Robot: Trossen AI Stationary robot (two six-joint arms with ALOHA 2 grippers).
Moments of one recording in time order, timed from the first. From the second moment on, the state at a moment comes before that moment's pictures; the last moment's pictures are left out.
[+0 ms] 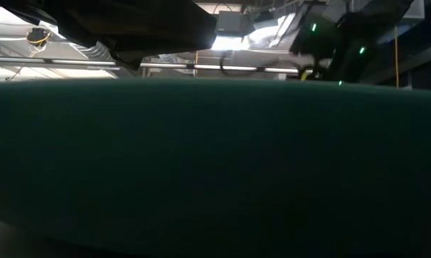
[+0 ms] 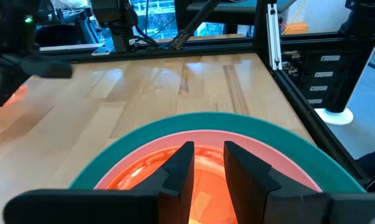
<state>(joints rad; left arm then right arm) -0.65 1.88 0.87 0.69 -0.69 -0.17 -0.08 1.44 0.71 -0.31 0.34 0.01</state>
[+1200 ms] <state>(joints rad) -0.78 1.81 0.86 0.69 -0.81 -0.04 0.61 1.55 0.84 0.26 0.29 0.02</state>
